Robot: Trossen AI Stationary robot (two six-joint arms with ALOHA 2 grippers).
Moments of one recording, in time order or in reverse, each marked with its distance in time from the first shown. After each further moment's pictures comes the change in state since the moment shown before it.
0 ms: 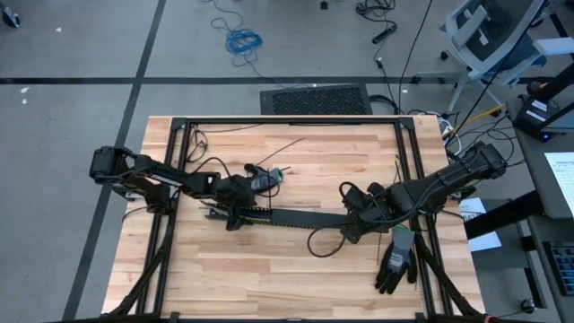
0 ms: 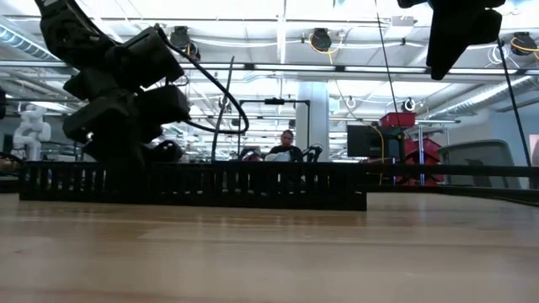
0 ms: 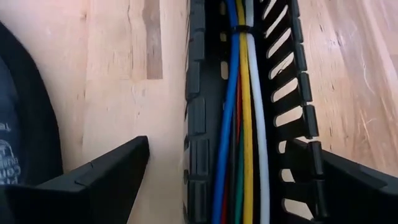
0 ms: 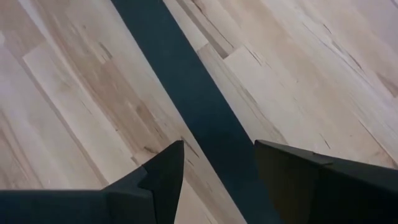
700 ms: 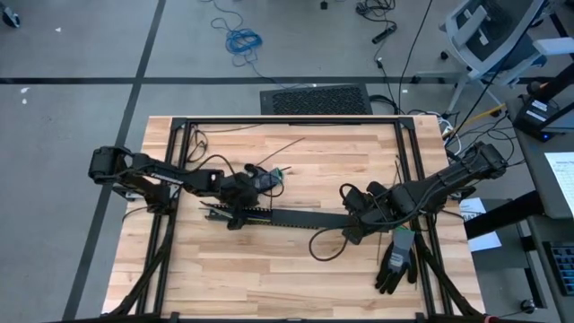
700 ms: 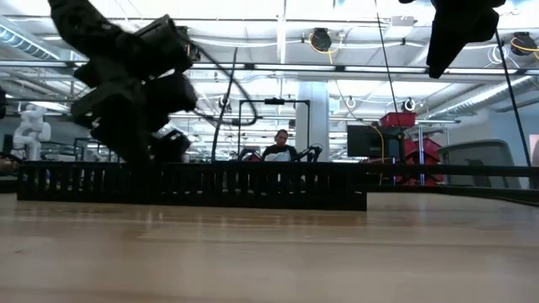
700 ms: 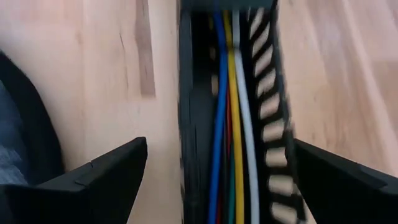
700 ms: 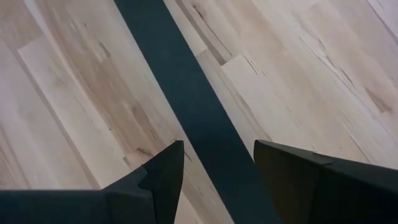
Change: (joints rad) left arm 0.000 -0.012 0.083 -0.127 0.020 0.041; right arm 0.016 0.000 0.000 -0.004 0.037 -0.053
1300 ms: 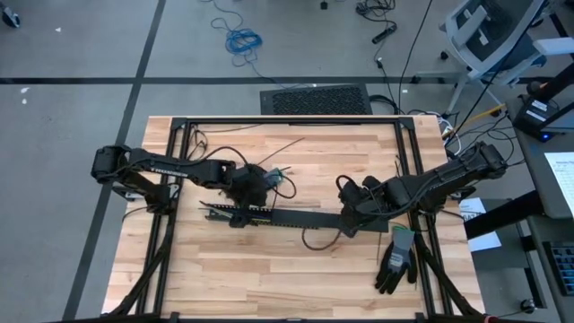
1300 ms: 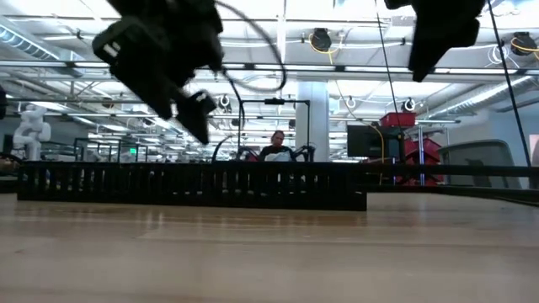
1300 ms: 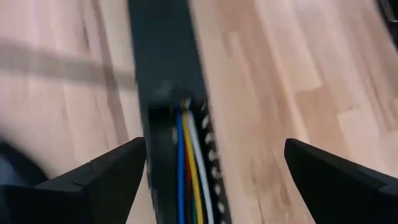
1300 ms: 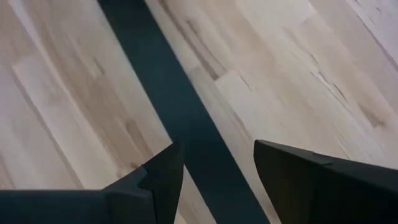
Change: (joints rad) left arm -0.001 0.026 0.332 -0.394 0.106 0.106; right arm -0.071 0.000 0.000 0.035 -0.003 -0.074
